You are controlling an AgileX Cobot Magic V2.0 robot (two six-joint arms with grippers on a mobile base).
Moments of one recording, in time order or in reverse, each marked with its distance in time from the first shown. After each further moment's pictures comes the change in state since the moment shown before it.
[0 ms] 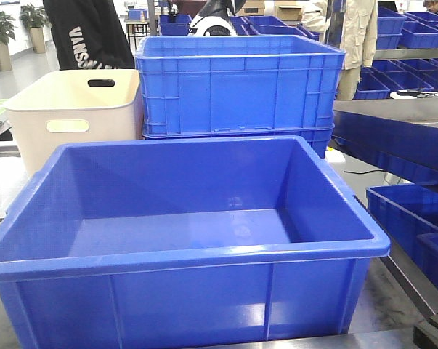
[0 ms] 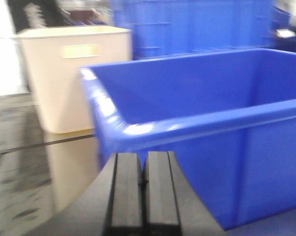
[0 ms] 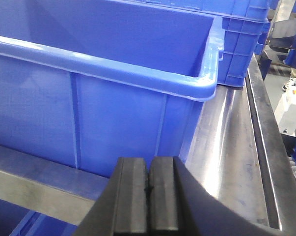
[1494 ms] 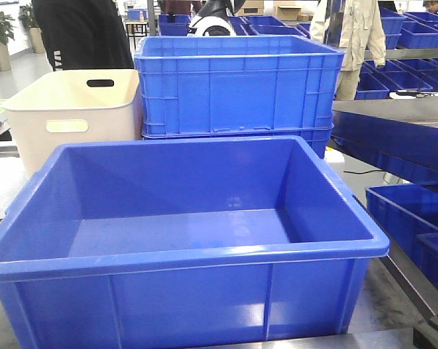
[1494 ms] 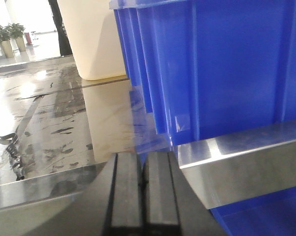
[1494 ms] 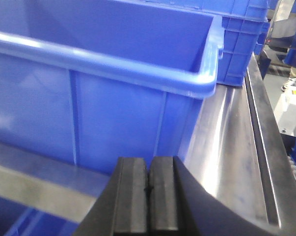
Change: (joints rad) left arm 0.116 -0.336 0.265 0.054 0.155 0.037; right arm -0.003 -0.012 0.029 -0.014 -0.014 0.004
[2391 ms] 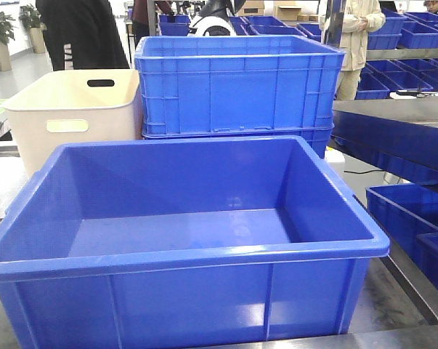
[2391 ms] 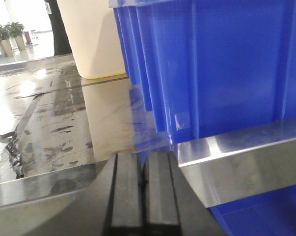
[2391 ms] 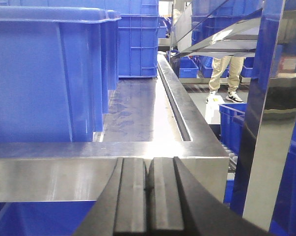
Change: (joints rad) left arm 0.000 -0.001 0.000 0.001 0.004 0.000; right arm -0.288 -0.573 0.430 0.032 -0.045 0.064
